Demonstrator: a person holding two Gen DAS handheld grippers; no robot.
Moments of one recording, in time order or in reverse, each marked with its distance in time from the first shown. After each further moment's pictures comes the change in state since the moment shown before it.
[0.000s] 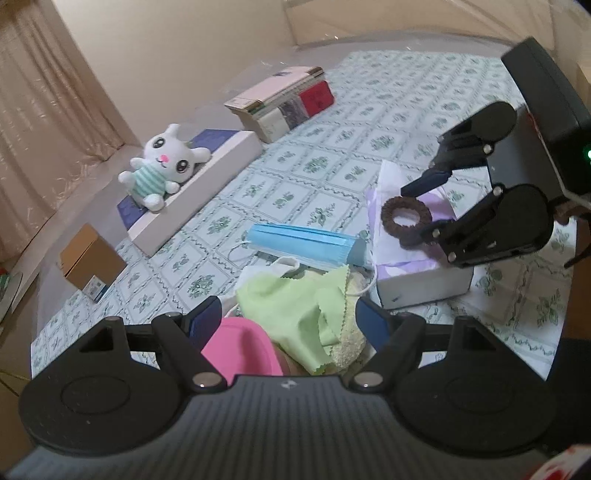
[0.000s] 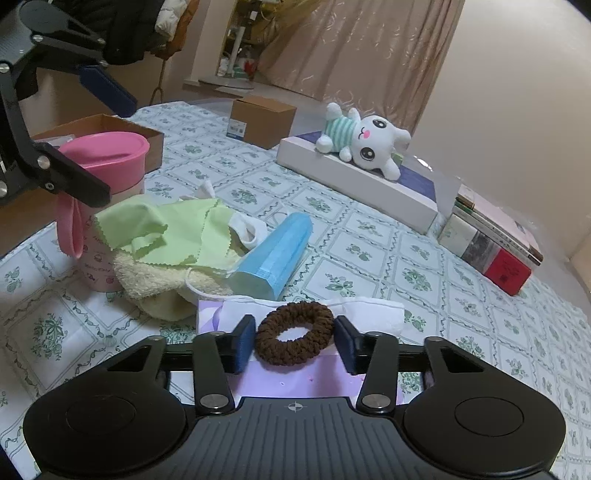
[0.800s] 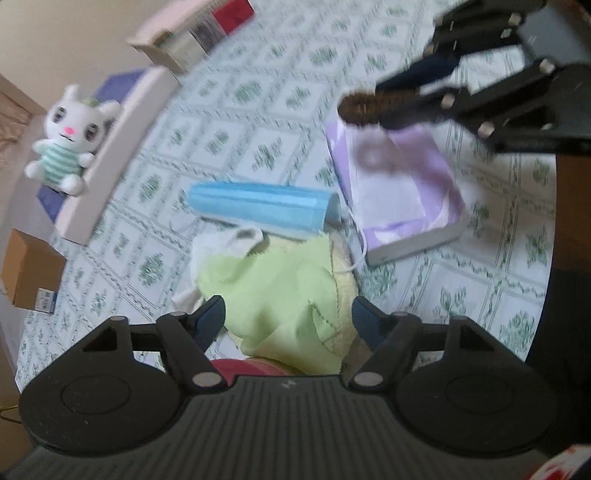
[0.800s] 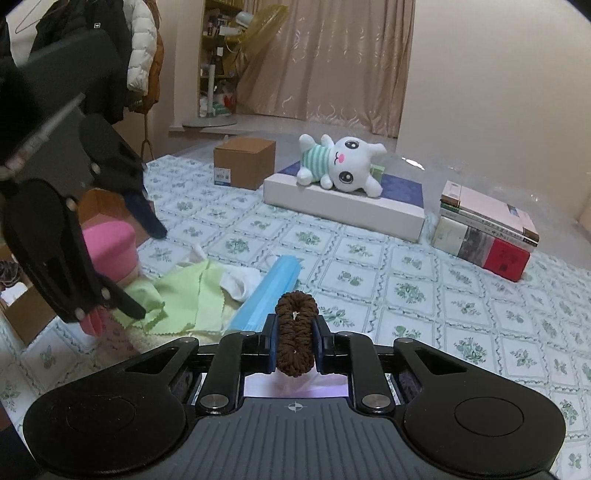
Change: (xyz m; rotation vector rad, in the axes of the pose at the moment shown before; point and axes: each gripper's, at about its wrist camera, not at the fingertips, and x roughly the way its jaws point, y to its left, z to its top) left arm 0.077 0.011 0.049 0.217 0.359 -0.231; right arm -0.038 -0.044 0.030 0.195 -0.078 0.064
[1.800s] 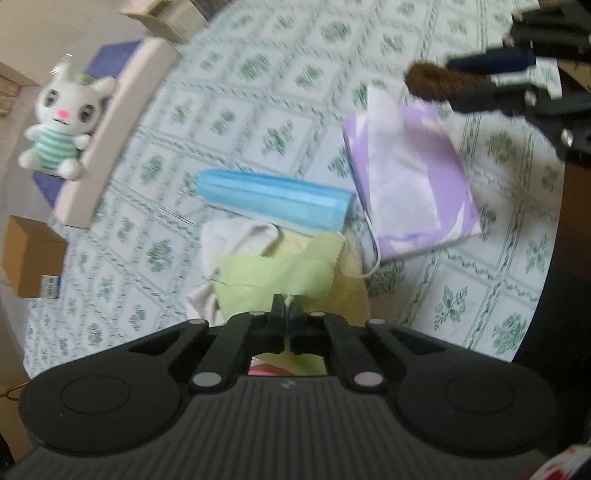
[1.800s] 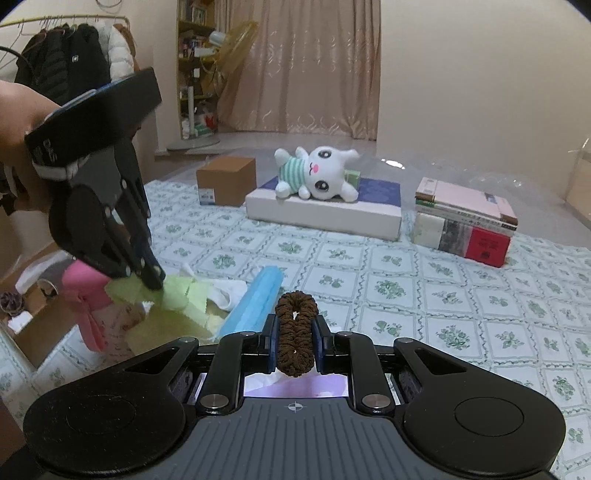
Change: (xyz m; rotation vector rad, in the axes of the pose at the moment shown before) left arm -0.011 0.019 0.037 -0.031 0.128 -0.002; right arm -0.038 -0.017 -0.002 0.109 -0.052 -0.019
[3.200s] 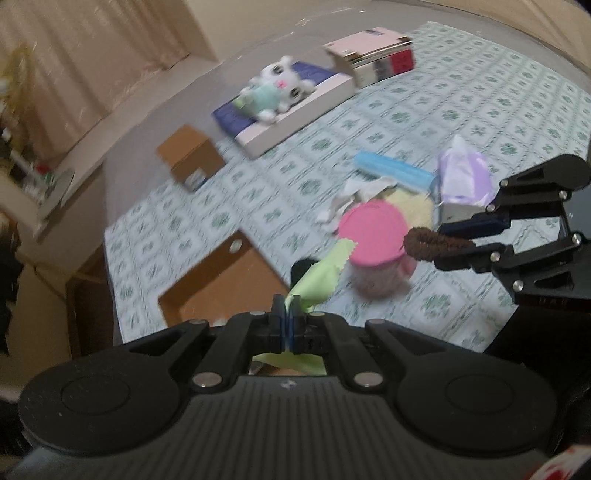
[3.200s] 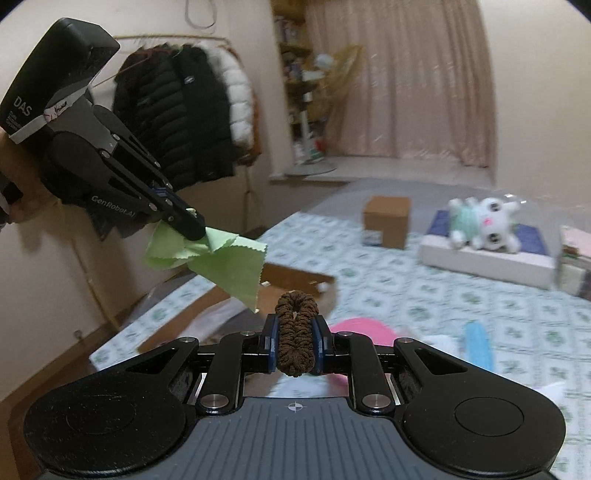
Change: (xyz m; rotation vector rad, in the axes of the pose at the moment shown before) left arm -0.177 0.027 -0.261 -0.460 -0.230 0.209; right arm -0.009 0.230 0.060 -0.048 -0.025 0.353
